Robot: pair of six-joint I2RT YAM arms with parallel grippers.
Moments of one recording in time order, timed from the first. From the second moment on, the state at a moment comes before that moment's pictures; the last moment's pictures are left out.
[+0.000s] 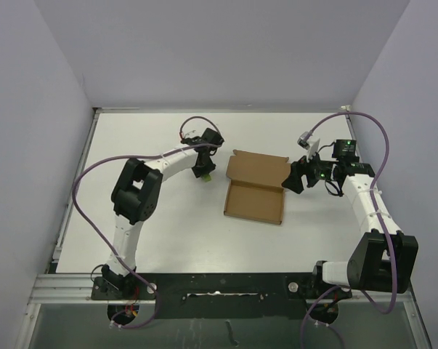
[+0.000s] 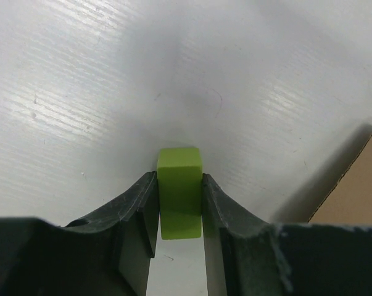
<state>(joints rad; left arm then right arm) -0.59 2.18 1.68 -0.69 -0.35 -1.04 -0.09 1.31 1.00 -0.63 -0.80 -0.55</state>
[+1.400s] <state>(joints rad) -0.76 1.84 1.15 0.20 0.53 -0.14 -0.09 1.32 1.00 -0.63 -0.80 -0.56</state>
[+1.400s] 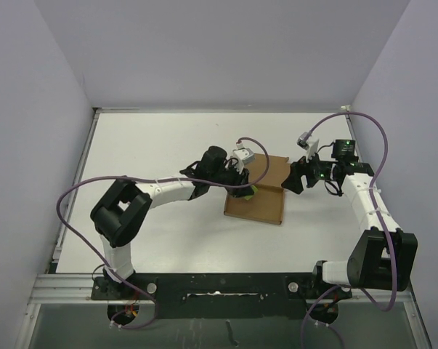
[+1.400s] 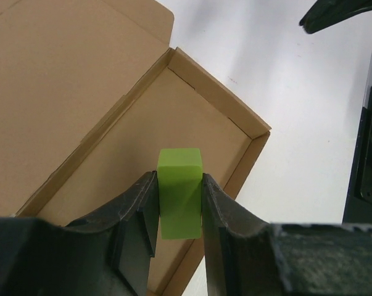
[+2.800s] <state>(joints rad) -0.83 1.96 1.28 0.05 0.30 -0.12 -0.11 1.32 1.00 -0.63 -0.81 -0.56</state>
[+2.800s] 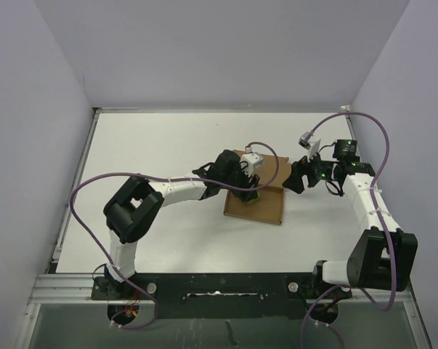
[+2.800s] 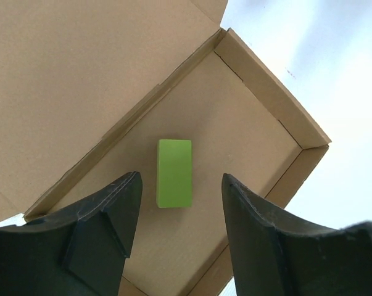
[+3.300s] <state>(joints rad) -0.70 1.71 0.95 0.37 0.31 -0.20 -0.12 1.30 0.99 -0.62 -0.82 -0.56</state>
